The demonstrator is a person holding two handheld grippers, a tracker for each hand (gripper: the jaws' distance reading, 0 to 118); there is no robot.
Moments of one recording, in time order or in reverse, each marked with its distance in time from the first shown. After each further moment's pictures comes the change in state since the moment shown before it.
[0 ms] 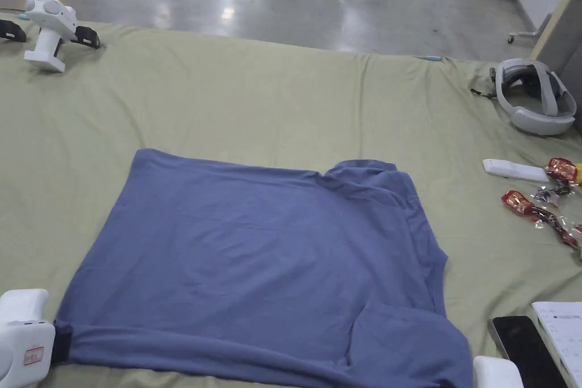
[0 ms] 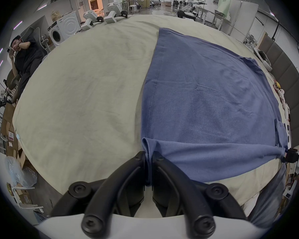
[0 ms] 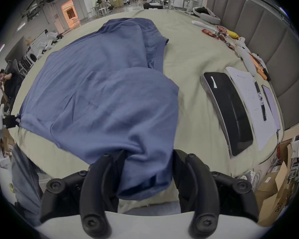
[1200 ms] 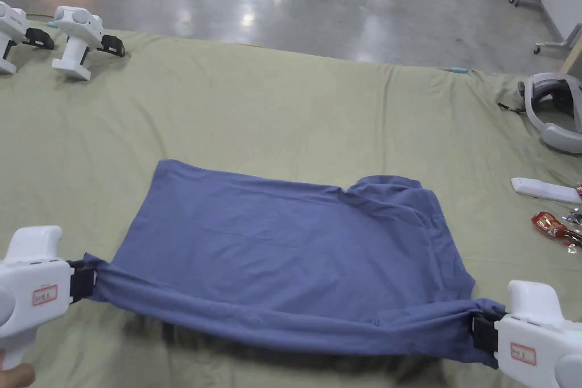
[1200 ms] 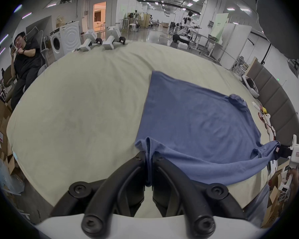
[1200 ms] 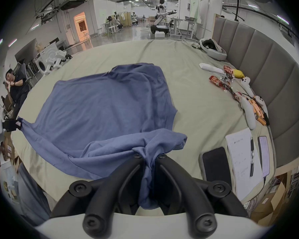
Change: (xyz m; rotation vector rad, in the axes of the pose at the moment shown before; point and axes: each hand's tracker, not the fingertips) left arm -0.014 0.073 0.011 0.209 -0.107 0.058; right arm -0.014 0.124 0.033 0.192 0.023 0.059
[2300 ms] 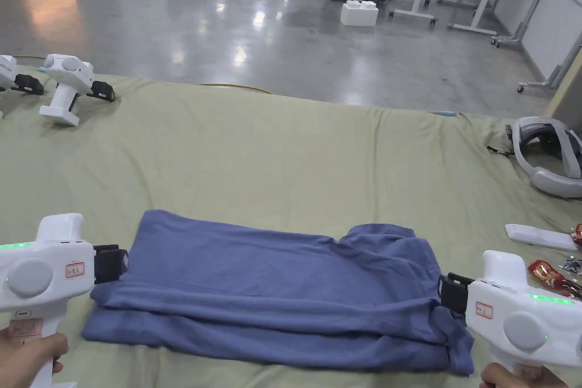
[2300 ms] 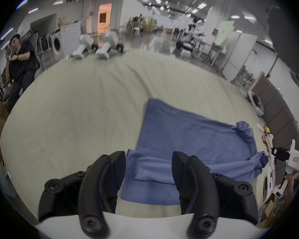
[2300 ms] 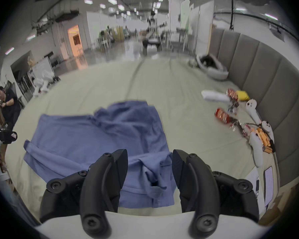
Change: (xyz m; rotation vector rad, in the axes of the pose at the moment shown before) left arm 0.025 0.073 -0.050 0.119 -0.035 0.035; right arm -0.005 0.087 -0.054 0.242 -0.040 -0.058
